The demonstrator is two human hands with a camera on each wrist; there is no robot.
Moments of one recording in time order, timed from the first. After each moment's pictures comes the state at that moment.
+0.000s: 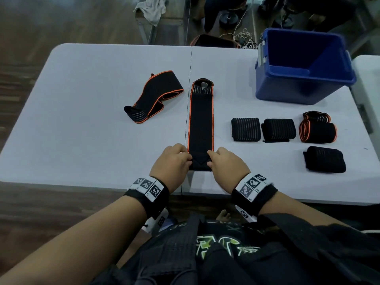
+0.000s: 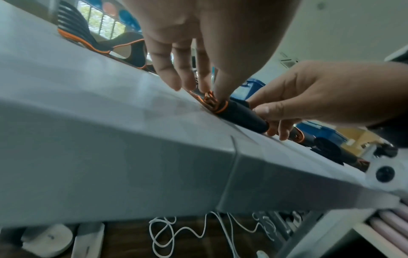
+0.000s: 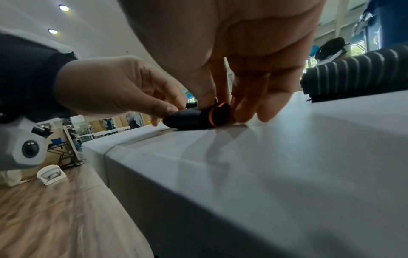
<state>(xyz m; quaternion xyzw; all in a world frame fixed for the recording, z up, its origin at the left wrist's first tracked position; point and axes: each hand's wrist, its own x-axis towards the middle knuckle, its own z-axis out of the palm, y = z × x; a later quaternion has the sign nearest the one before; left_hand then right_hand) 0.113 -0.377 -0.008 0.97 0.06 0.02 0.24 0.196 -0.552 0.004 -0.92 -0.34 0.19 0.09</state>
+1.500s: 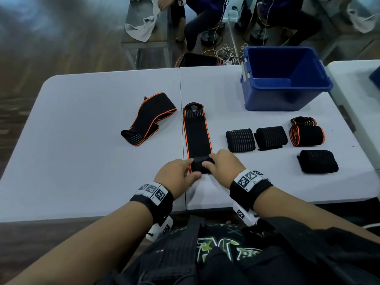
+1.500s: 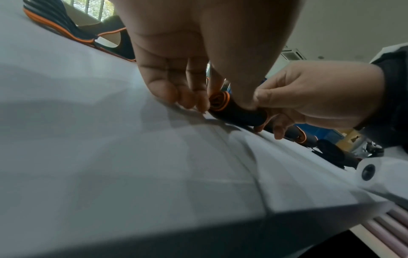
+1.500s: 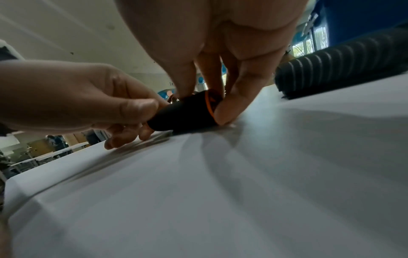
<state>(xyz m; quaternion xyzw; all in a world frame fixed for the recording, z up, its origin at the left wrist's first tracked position) 0.143 -0.364 0.004 0.95 0.07 -0.10 0.28 0.230 -0.532 0.013 -0.93 -0.23 0.24 0.16</state>
